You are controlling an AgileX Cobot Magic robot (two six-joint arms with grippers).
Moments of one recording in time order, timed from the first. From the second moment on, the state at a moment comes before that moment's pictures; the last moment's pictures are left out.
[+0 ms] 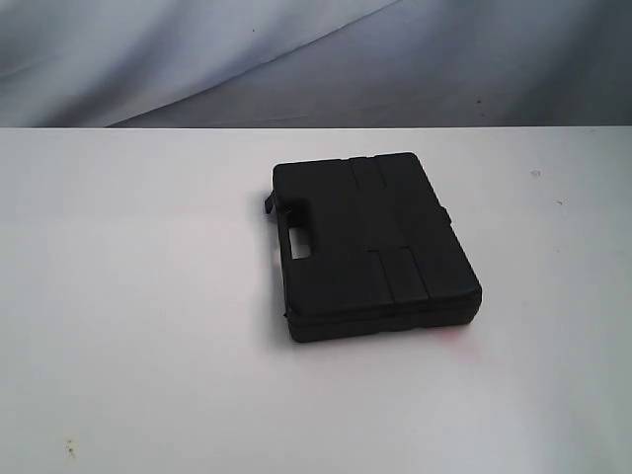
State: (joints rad) left arm -0.05 0.00 0.00 0.08 0.21 -0.07; right arm 0.10 0.00 0.00 0.01 0.25 -0.15
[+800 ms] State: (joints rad) left arm -0.05 0.00 0.00 0.00 -0.26 -0.16; right arm 0.10 0.00 0.00 0.01 0.25 -0.15
